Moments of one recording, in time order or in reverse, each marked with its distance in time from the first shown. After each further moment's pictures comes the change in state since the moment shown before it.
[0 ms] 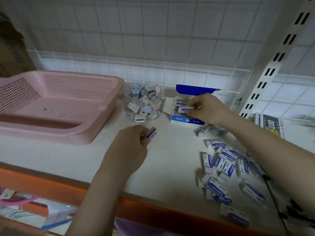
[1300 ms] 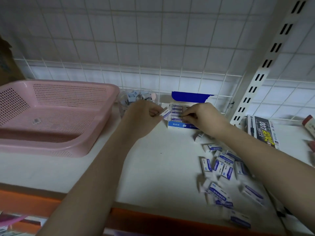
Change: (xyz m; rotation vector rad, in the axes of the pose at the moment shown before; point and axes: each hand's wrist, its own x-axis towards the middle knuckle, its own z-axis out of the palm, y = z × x) left_hand 0.076 0.022 -0.008 -0.122 -0.033 0.274; right_hand -0.006 0.009 0.009 -0.206 0.088 -0.159
